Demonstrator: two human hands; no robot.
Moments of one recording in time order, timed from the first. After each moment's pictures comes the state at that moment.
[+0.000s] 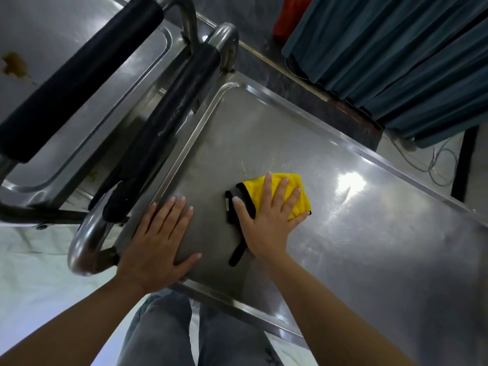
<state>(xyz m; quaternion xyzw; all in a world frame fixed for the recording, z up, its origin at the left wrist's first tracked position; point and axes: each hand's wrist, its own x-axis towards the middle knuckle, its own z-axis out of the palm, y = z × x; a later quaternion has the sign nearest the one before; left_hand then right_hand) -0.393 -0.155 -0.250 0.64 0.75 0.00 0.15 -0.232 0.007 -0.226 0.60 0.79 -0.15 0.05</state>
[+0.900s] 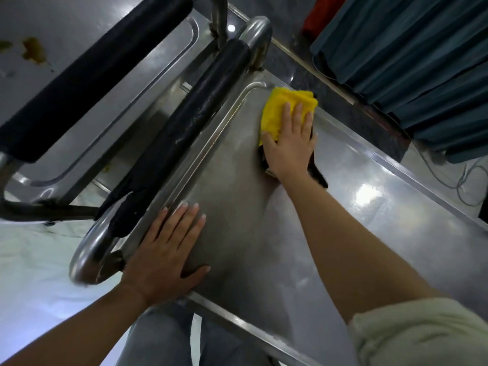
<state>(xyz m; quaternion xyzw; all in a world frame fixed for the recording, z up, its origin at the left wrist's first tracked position) -0.392 -0.155 -0.257 0.64 0.76 0.02 0.13 -0.326 0.153 -0.224 0.51 0.84 -0.18 0.00</state>
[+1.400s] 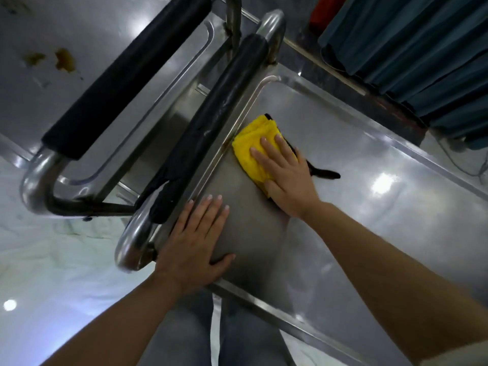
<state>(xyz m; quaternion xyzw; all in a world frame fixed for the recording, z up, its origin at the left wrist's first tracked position) -0.396 -0.153 -0.253 0.64 0.76 0.02 0.14 -0.286 0.087 -0.219 0.24 0.95 -0.20 0.05</state>
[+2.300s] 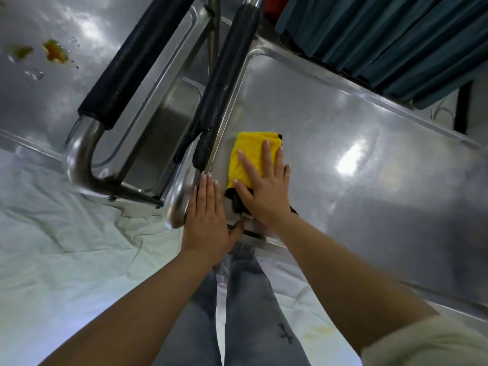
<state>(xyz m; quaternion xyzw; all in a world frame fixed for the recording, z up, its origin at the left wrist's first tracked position) -0.385 -0.190 -0.235 0.56 0.82 -0.02 0.13 -0.287 -0.066 -0.233 0.46 0.88 -0.15 0.01</state>
